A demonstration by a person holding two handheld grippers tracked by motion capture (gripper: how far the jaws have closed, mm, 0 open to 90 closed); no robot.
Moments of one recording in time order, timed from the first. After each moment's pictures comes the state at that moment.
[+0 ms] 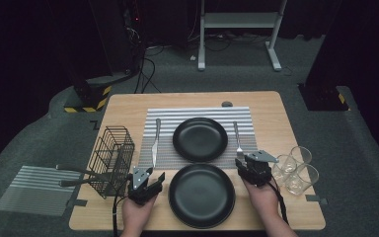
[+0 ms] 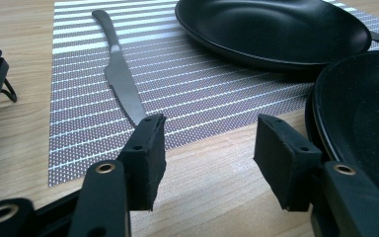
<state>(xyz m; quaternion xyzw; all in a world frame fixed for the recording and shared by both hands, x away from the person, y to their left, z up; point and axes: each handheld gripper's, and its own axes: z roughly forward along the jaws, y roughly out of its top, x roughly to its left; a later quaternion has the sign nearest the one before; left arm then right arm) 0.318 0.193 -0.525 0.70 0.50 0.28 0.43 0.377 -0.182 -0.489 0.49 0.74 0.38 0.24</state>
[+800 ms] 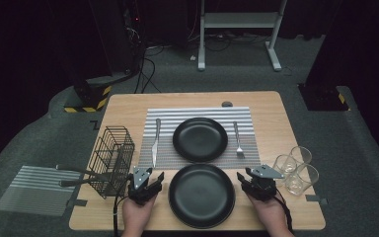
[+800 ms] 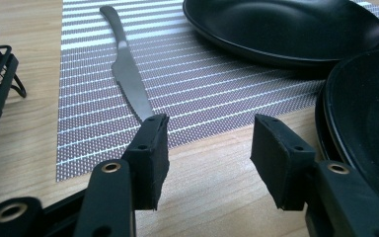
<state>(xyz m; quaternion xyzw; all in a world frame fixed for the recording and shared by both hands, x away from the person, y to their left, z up) 0.319 0.193 -0.525 0.70 0.50 0.28 0.42 0.342 -0.197 -0.505 0.45 0.77 0.40 0.22</state>
